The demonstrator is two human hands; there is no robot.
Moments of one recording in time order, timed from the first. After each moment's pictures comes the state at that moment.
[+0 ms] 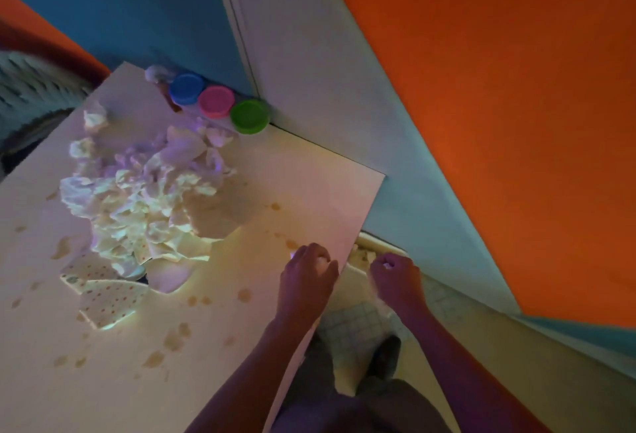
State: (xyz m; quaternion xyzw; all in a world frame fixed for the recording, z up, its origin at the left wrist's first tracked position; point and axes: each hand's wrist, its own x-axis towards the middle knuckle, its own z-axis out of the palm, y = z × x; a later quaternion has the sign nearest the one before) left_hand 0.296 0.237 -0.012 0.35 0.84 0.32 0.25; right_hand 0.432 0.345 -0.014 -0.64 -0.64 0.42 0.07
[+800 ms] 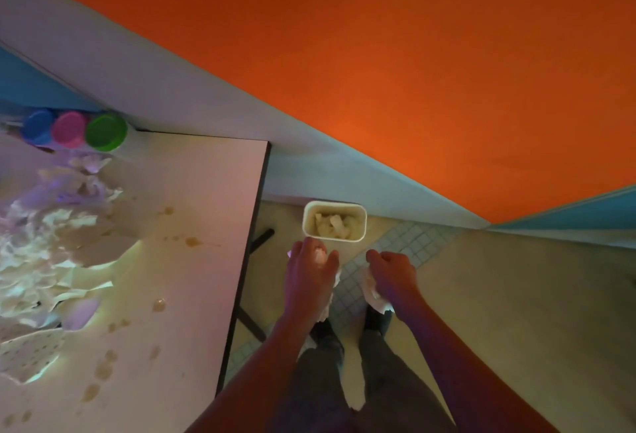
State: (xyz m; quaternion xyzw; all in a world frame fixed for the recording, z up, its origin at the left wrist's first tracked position) left_hand 0.480 0.294 -0.046 0.41 0.83 0.25 0.29; right_hand 0.627 0.351 -0.060 -0.73 -0.41 0.54 0.09
